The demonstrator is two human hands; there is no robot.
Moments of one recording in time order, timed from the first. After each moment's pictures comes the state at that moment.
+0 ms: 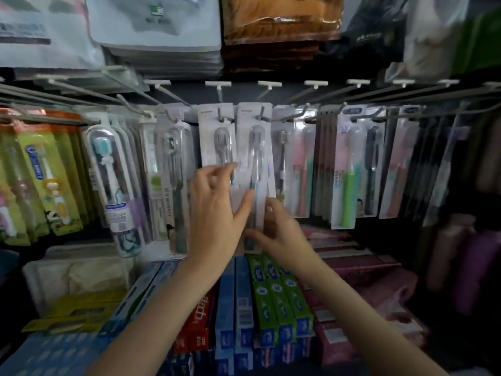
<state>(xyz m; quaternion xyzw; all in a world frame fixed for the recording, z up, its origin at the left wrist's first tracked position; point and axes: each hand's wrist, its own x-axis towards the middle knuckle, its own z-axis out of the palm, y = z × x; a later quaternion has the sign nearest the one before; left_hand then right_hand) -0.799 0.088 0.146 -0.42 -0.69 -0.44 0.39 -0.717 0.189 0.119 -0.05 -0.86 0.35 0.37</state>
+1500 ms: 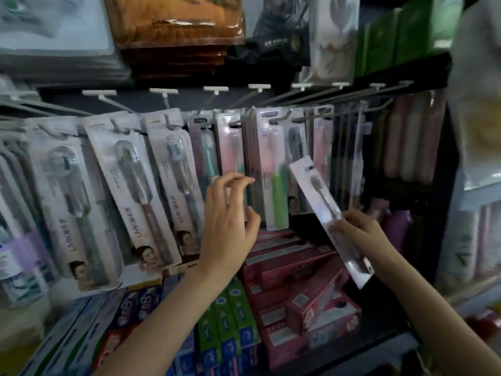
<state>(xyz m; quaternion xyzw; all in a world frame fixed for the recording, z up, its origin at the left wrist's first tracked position) -0.738 0.181 0.136 -0.57 -0.58 -0.44 0.37 -0.555 0.326 0.101 -0.33 -0.69 0.42 0.49</state>
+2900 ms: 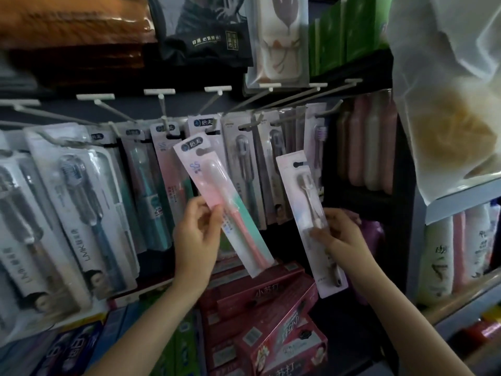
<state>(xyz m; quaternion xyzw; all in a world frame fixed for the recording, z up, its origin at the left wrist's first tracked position) -0.709 0.251 0.132 -0.53 -0.54 -0.64 0.16 -0.529 0.378 0.100 -0.28 -0.69 0.43 0.51</state>
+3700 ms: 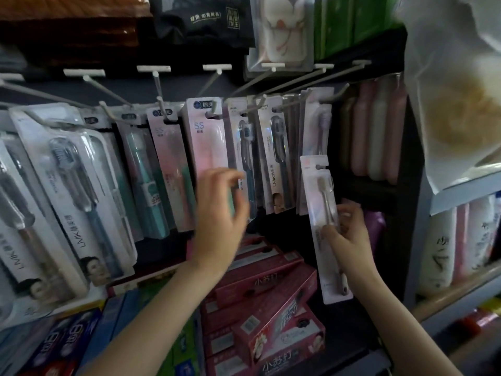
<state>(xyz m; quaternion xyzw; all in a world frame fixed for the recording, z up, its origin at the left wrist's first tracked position) -0.693 0.277 0.138 -0.57 -0.50 -0.55 0.34 -0.531 0.374 0.082 -0.32 -0.61 0.43 0.58</state>
